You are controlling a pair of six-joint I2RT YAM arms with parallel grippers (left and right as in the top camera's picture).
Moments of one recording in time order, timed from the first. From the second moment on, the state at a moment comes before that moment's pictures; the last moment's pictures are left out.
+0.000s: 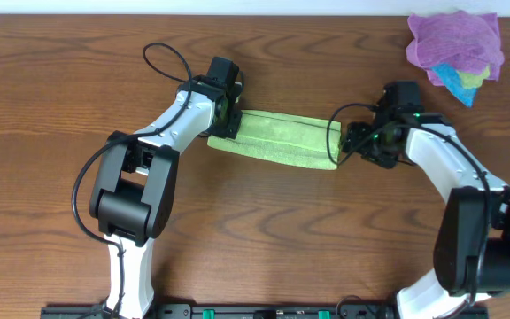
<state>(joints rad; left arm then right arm) -0.36 2.15 1.52 -0.67 0.02 -0.07 0.00 1.78 1.11 -0.62 -0.27 0.37</state>
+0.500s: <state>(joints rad) -0.36 2.15 1.52 -0.67 0.02 -0.07 -0.02 1.86 1.11 -0.57 -0.49 0.37</state>
